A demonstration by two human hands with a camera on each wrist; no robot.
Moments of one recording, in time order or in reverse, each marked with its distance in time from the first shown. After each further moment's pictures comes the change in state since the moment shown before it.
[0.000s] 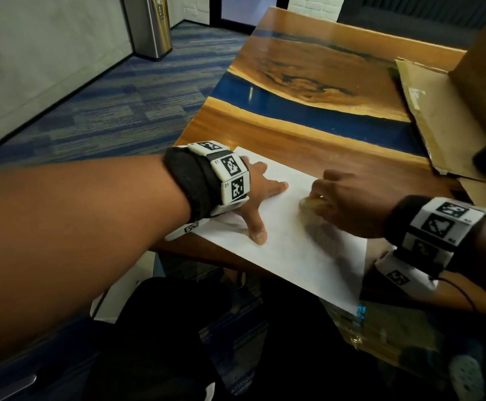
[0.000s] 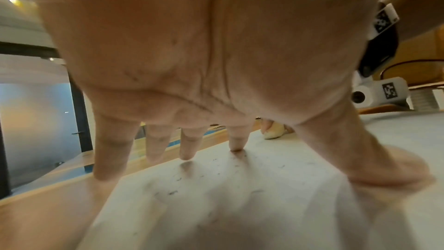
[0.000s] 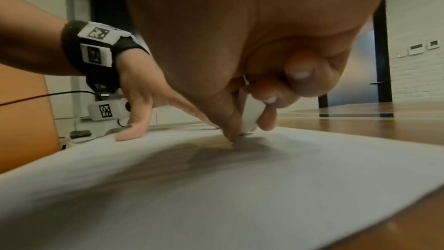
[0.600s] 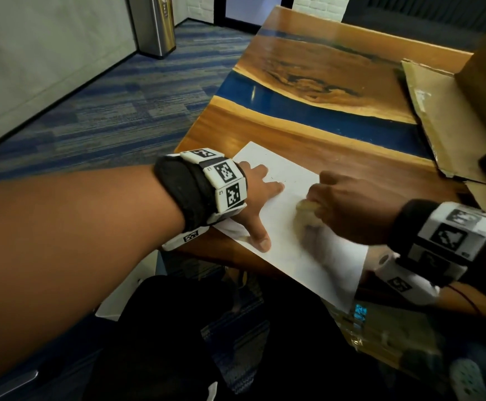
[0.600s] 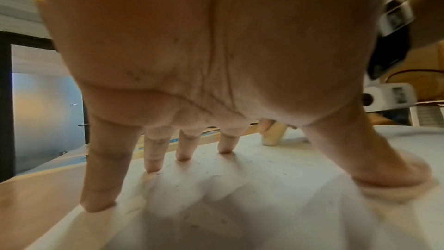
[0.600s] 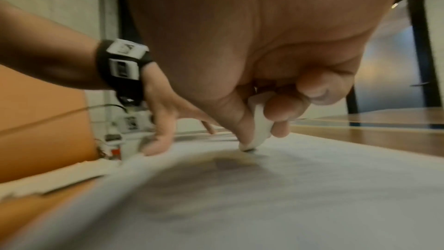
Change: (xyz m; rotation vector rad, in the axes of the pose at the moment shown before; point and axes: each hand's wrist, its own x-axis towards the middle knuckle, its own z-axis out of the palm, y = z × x) left_hand 0.001 -0.008 0.021 -0.032 0.079 0.032; right_hand -0.001 -0.017 -0.005 -0.056 0.039 -0.137
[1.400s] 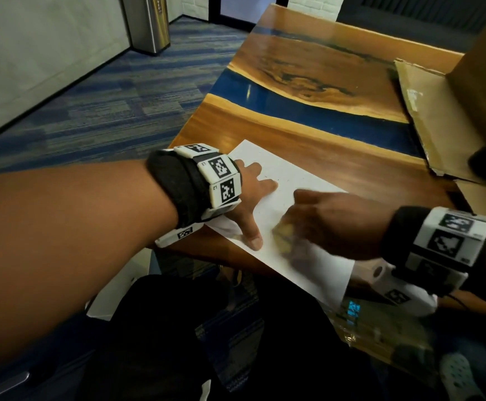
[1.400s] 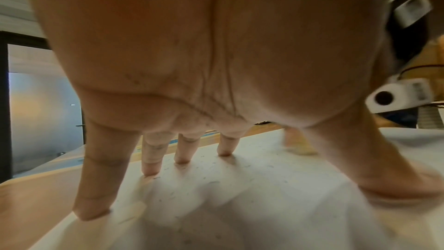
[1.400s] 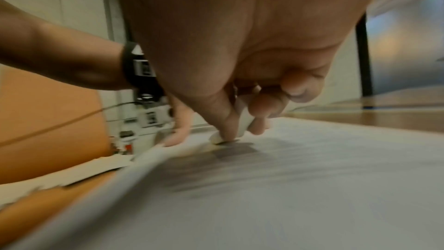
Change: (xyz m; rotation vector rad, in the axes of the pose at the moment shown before) left_hand 0.002 0.000 -0.005 0.003 -0.044 0.002; right_hand -0.008 -0.022 -0.007 0.095 -0.064 -0.236
